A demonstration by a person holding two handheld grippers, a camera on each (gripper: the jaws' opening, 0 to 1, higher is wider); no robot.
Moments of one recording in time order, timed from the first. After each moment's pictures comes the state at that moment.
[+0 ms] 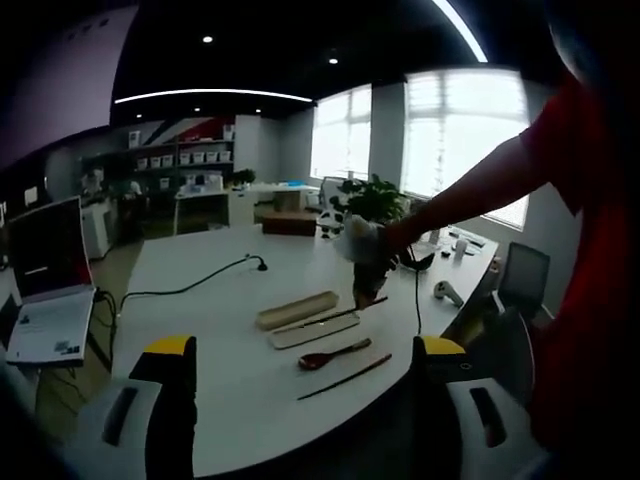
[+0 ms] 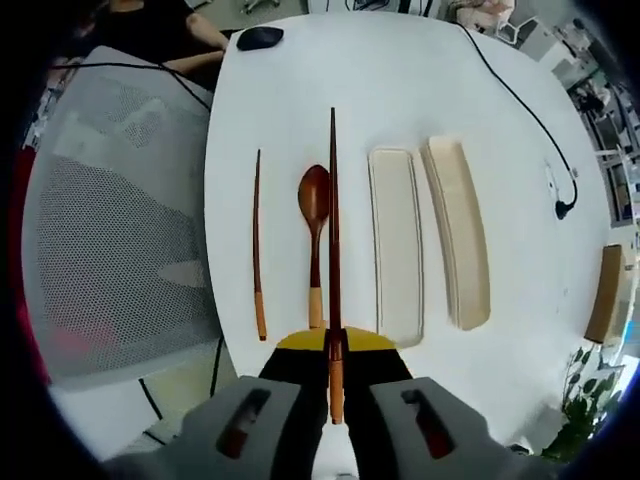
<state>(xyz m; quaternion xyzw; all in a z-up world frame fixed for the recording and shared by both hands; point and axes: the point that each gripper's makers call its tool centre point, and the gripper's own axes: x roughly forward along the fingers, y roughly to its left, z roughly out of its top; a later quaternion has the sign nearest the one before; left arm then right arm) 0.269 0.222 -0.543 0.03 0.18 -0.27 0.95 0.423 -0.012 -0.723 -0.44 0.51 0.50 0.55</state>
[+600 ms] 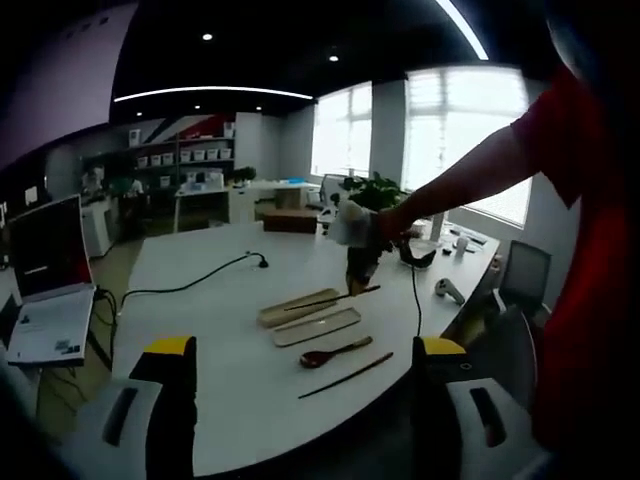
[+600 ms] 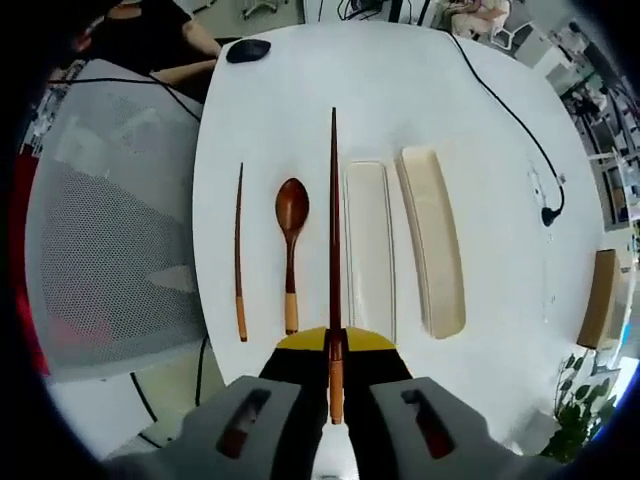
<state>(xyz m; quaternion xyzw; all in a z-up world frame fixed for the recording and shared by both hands) 0.272 0.223 -0.544 0.03 0.18 -0.26 0.95 0.444 -0.006 -0.712 -0.44 0.49 0.50 0.56</state>
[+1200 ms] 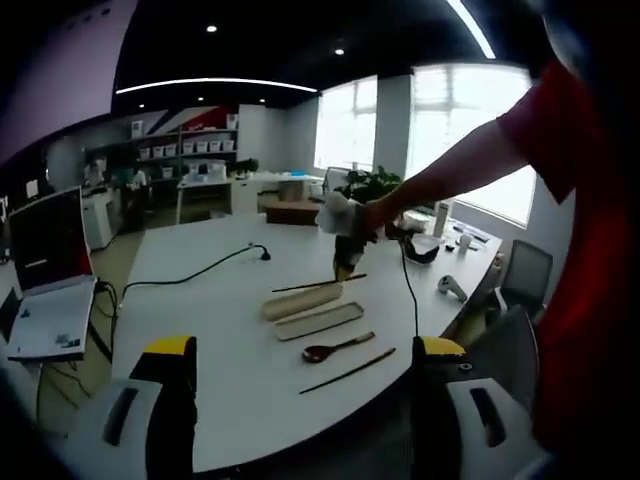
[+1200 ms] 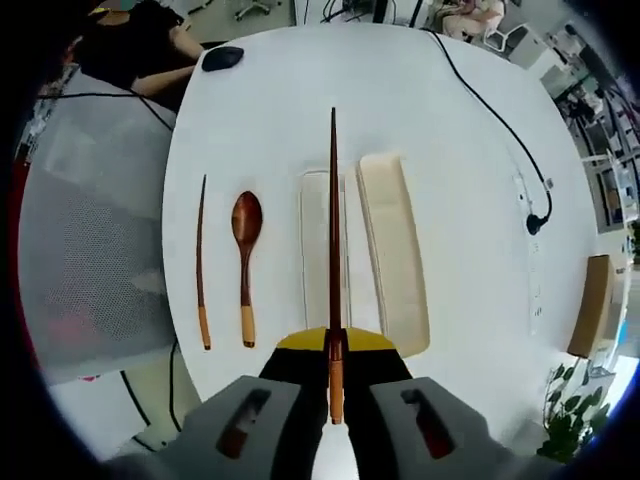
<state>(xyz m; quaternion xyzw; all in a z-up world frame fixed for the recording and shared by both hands) 0.277 0.225 -0.549 0.03 0.20 -0.25 0.95 0.503 0.002 -0.719 -0.44 0.49 0.49 0.57</state>
